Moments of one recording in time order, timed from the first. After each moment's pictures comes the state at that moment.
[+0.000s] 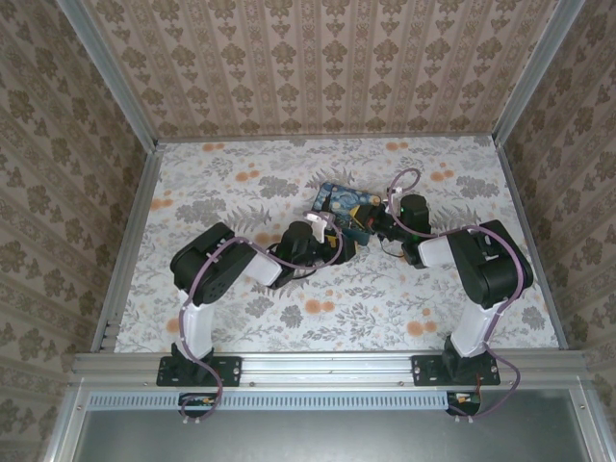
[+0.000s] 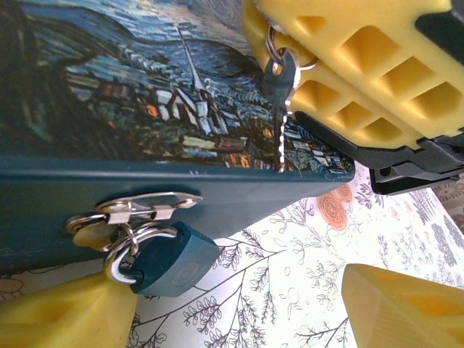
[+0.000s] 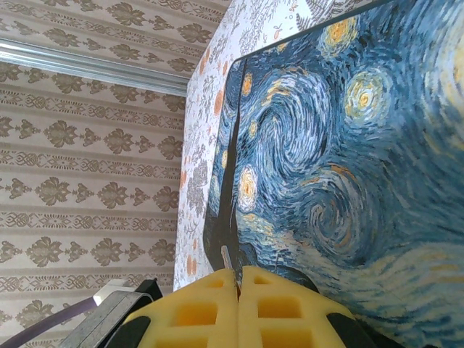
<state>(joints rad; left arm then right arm) -0.81 1.99 0.77 0.86 0.32 -0.63 0.24 1.80 0.67 0.81 -0.60 1.08</state>
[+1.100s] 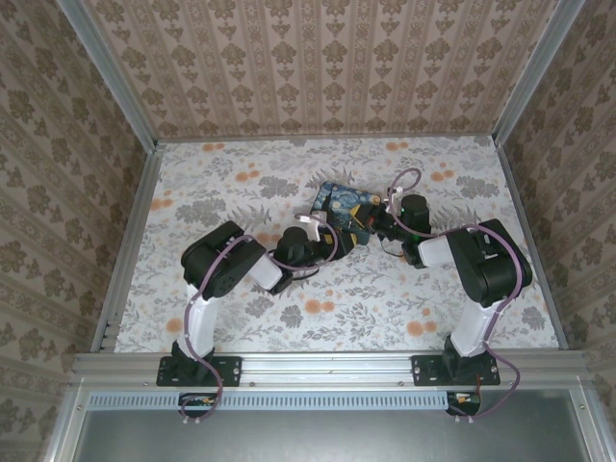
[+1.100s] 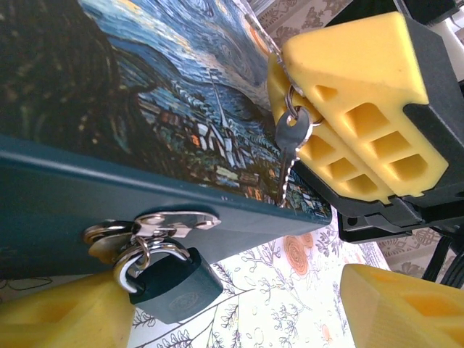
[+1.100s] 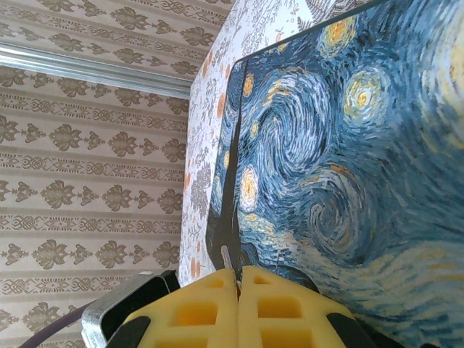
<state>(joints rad) -0.81 2.08 0.74 1.14 0.29 -0.86 0.24 1.81 0.67 0.84 -0.60 1.10</state>
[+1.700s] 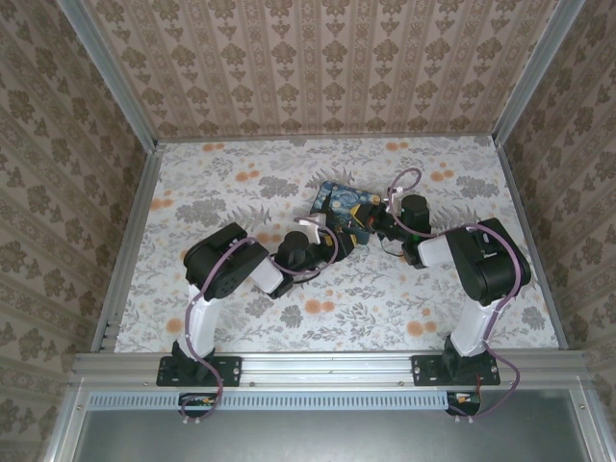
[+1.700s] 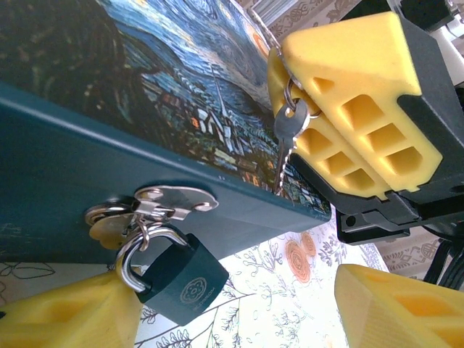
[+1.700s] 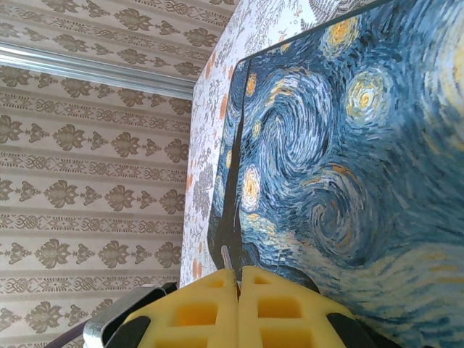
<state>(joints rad) -0.83 2.09 0.72 1.18 0.22 -0.87 0.24 1.82 0.67 0.86 -0.60 1.10</state>
